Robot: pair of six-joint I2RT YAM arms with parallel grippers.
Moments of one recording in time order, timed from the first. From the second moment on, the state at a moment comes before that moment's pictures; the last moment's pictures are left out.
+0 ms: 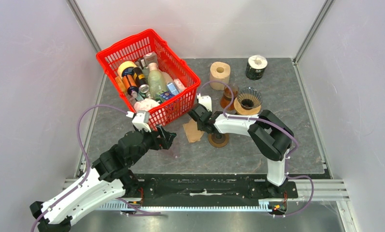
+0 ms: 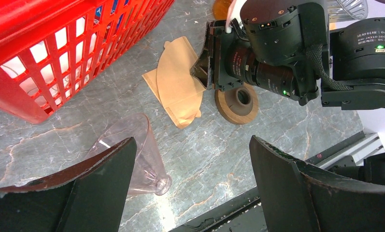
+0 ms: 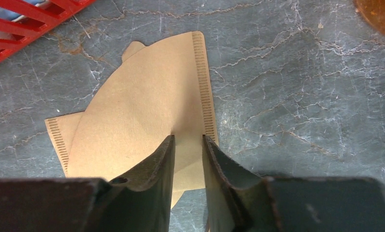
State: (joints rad) left arm -0.86 0.49 0.57 -0.45 -0.32 -0.61; right arm 0.87 1.91 1.17 -0.25 0.49 0.62
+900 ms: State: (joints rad) left arm -0.86 0.49 0.57 -0.45 -0.33 -0.61; right arm 0.86 1.89 1.18 -0.33 0.49 0.57
